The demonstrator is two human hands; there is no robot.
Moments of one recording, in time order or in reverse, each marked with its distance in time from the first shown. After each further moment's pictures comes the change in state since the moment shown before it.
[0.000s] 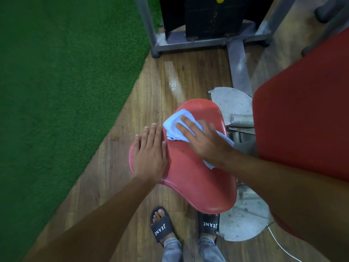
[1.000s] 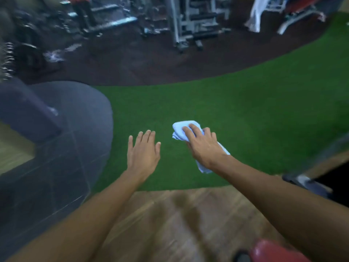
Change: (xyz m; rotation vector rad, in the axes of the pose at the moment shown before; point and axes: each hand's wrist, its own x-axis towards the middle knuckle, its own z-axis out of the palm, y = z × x) left_hand -0.283 -0.395 -0.443 -0.062 0.280 -0.932; right_hand 0.365 -0.394 -0.450 0.302 -0.095 -0.597
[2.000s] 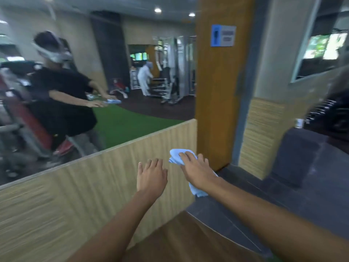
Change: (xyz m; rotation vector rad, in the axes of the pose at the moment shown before) left_hand -0.508 -0.443 -0.235 0.178 0.356 -1.504; right_hand -0.120 -0.784 -0.149 0.297 -0.020 -1.508
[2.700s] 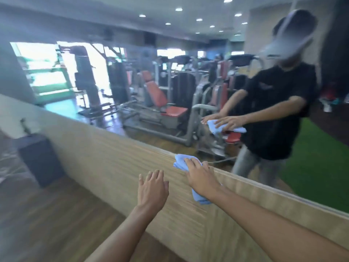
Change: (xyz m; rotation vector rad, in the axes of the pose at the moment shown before) left_hand -0.099 -0.427 -0.073 0.249 0.161 -1.123; right_hand 0.187 -0.512 0.114 0.301 -0.077 -1.030
